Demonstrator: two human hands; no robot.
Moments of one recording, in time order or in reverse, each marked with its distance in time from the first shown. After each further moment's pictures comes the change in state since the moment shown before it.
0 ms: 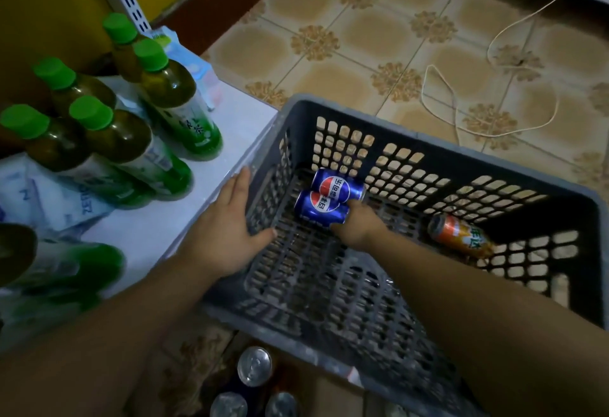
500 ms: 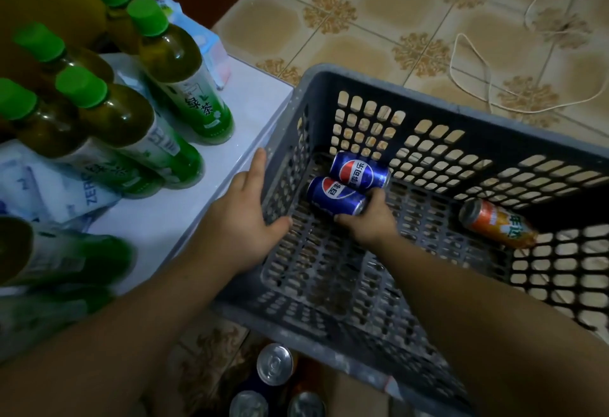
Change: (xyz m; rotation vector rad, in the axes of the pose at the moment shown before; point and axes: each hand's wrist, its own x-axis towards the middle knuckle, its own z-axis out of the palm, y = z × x) left_hand 0.001 -0.002 0.002 0.044 0.051 0.005; right_hand 0.017 0.009 0.041 0.500 0.164 0.074
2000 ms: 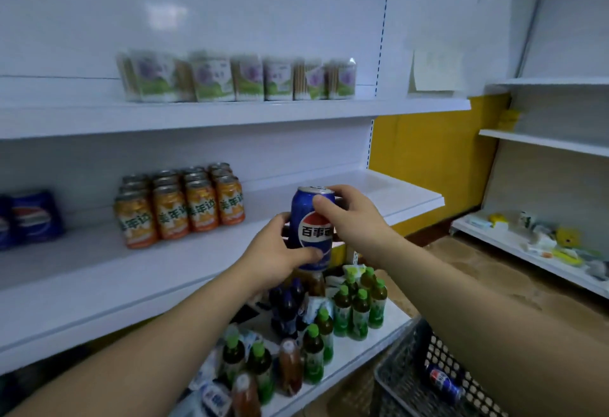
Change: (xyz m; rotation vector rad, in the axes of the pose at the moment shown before) left_hand -0.505 0.067 -0.434 -0.789 0.622 0.051; right_hand -0.706 -0.365 -0.079 0.137 -0.408 -1.108
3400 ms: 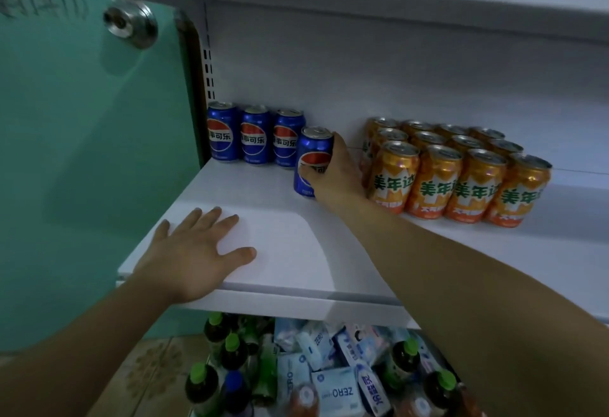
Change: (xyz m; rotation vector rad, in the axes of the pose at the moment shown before) left_hand -0.153 -0.194 -0.370 1.085 0.258 -0.720; right_hand 0.143 0.000 0.473 -0.108 -0.357 -0.216
